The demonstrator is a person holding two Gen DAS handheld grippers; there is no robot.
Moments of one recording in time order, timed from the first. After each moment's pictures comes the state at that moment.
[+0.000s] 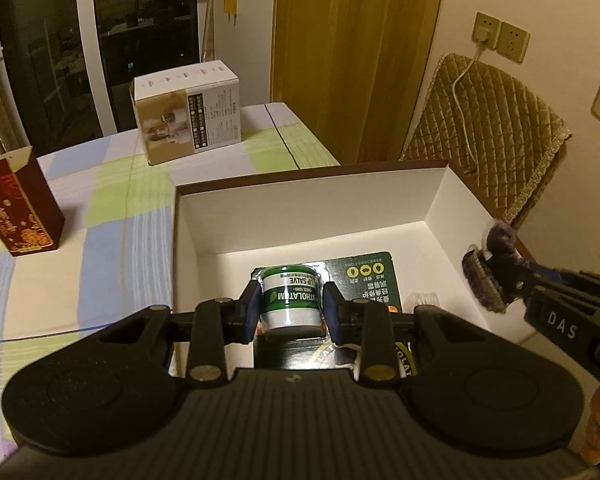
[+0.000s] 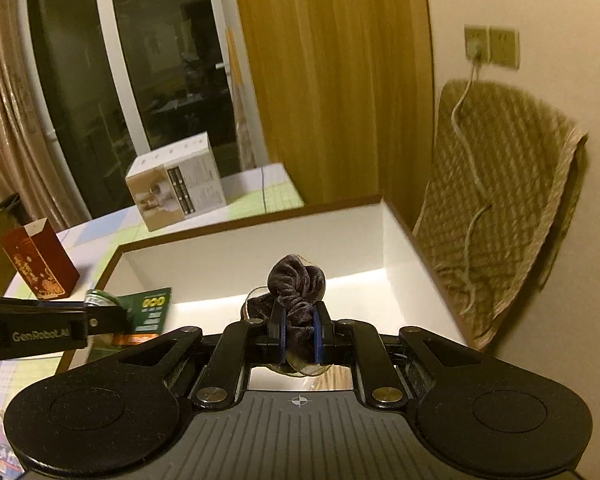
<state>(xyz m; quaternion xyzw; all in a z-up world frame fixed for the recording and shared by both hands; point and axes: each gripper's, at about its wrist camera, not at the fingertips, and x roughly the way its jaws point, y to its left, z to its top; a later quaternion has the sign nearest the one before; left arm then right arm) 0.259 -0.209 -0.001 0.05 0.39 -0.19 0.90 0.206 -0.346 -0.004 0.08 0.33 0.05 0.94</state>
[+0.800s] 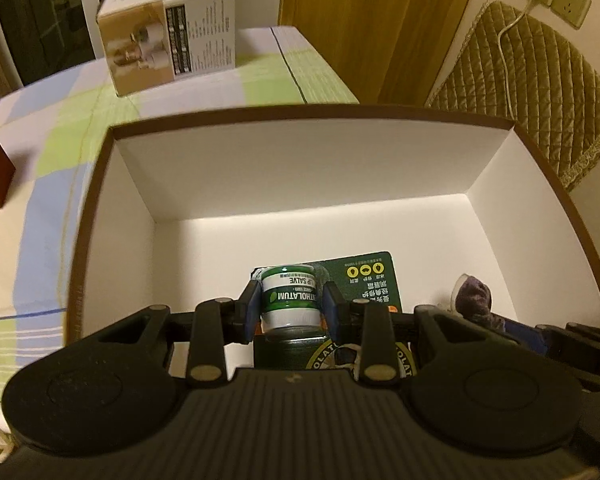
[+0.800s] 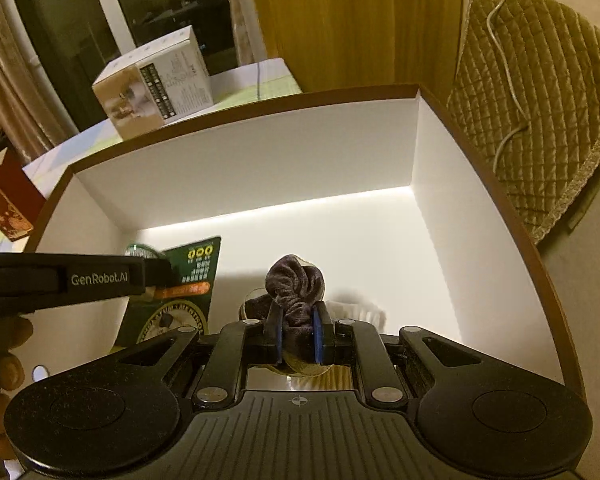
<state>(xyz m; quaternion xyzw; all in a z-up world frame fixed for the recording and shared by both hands) 0.339 -0.250 -0.074 0.04 0.49 -0.17 0.85 0.271 -0.343 -0.062 0.06 0.46 0.06 0.89</state>
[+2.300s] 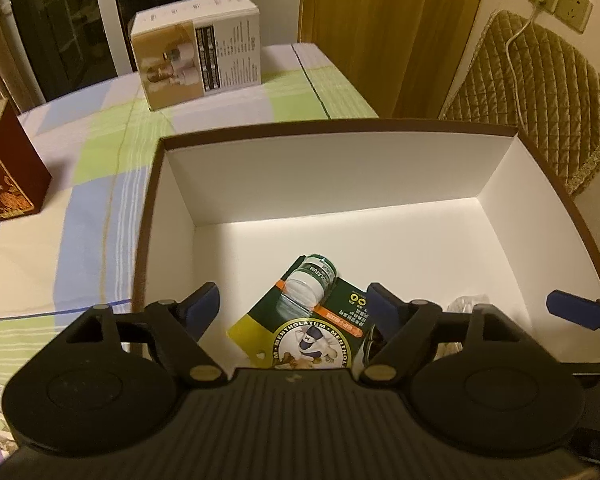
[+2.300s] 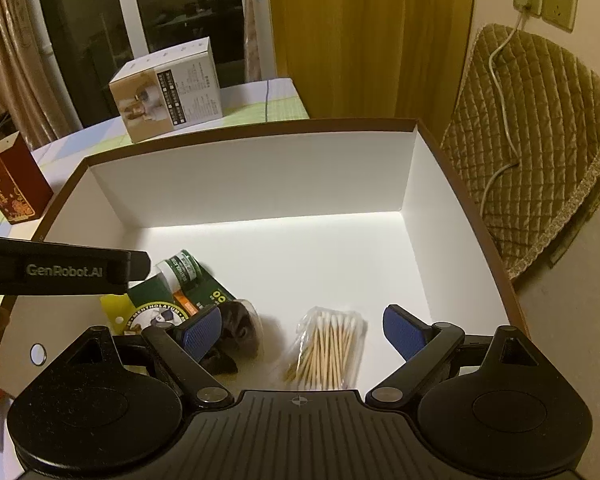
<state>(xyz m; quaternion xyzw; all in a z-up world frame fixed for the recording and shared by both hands) 0.314 -0.229 -0.050 0.06 0.46 -0.14 0.87 0.251 -0.337 -0.045 0.01 0.43 0.06 0.90</state>
